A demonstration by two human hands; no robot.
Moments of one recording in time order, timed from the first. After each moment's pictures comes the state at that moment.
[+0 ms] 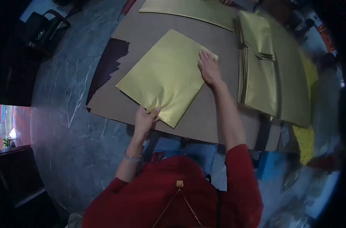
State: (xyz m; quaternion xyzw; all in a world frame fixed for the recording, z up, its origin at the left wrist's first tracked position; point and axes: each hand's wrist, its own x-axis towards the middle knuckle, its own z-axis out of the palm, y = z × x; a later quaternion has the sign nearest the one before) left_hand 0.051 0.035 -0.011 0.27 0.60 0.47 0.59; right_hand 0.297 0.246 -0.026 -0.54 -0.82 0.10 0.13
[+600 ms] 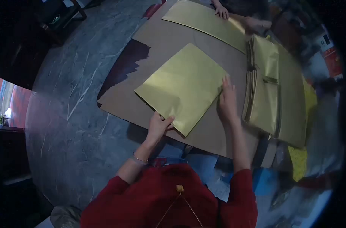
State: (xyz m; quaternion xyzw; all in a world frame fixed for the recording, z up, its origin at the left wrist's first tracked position) left_hand 0.065 0.031 0.013 0.22 0.56 0.52 0.60; right_hand 0.318 0.185 0.006 -0.51 -0.83 0.05 0.21
